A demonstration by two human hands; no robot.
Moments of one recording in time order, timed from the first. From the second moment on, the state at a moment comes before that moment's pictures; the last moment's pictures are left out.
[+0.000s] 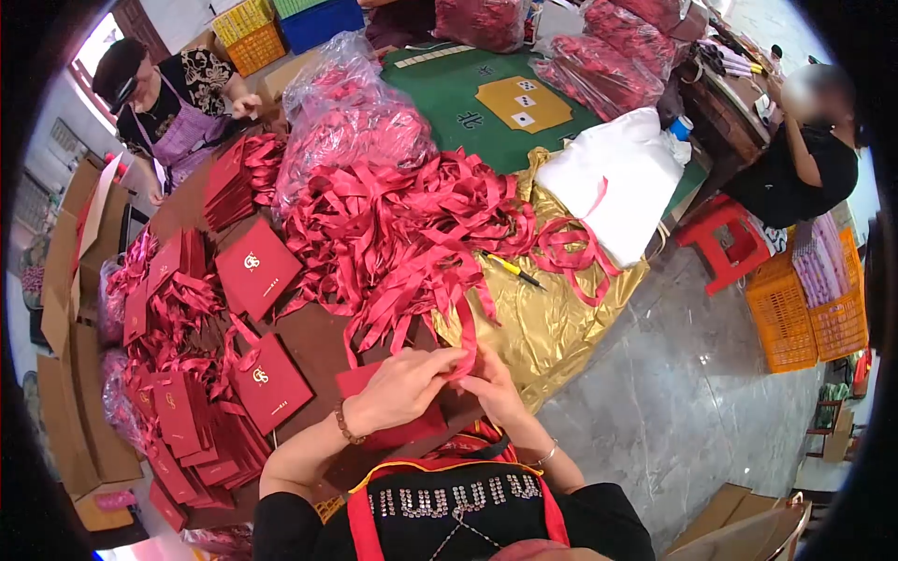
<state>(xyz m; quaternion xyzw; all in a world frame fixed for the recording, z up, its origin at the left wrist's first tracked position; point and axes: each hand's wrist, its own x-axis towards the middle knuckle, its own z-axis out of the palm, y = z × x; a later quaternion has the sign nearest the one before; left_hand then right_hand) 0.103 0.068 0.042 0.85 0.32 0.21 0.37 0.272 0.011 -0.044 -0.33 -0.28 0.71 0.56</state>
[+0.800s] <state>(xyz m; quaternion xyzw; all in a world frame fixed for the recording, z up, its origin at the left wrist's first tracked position) 0.079 0.027 0.000 0.58 0.65 0.38 0.30 0.297 0.051 -0.052 -0.26 -0.54 0.73 0.33</state>
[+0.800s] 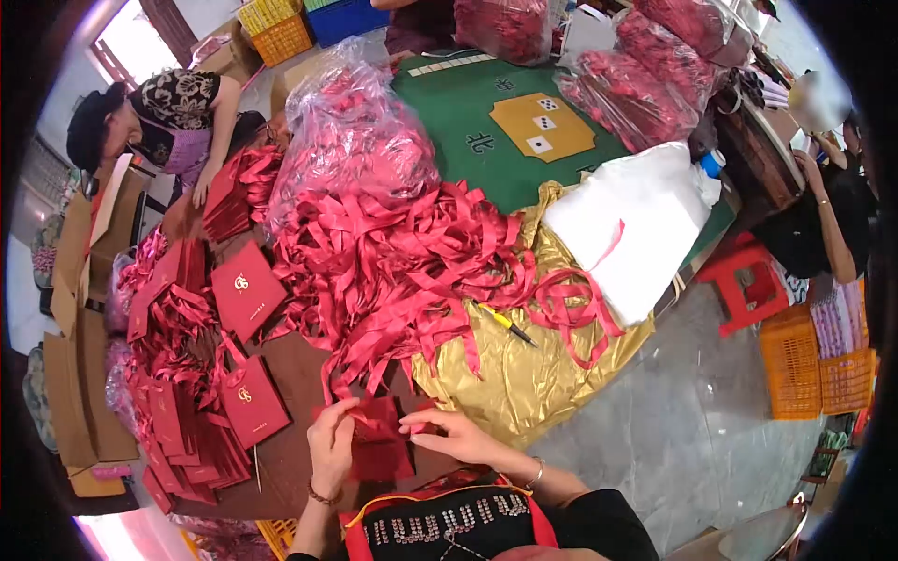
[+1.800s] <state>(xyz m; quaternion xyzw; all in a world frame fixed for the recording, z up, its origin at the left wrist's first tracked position) 0.034 0.047 0.034 0.54 0.63 0.43 0.35 0.368 0.285 0.164 -0.37 -0.51 0.48 0.61</state>
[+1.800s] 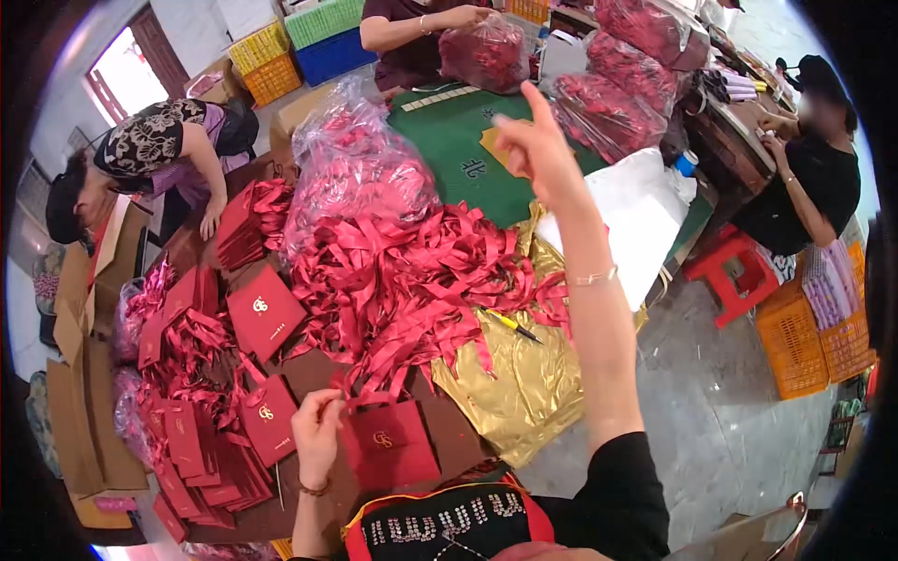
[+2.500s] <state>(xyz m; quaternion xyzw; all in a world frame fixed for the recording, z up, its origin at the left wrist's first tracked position) -0.018 0.032 0.063 0.49 0.53 0.44 0.53 0.258 0.133 0.042 -0.21 -0.75 0.57 0.25</state>
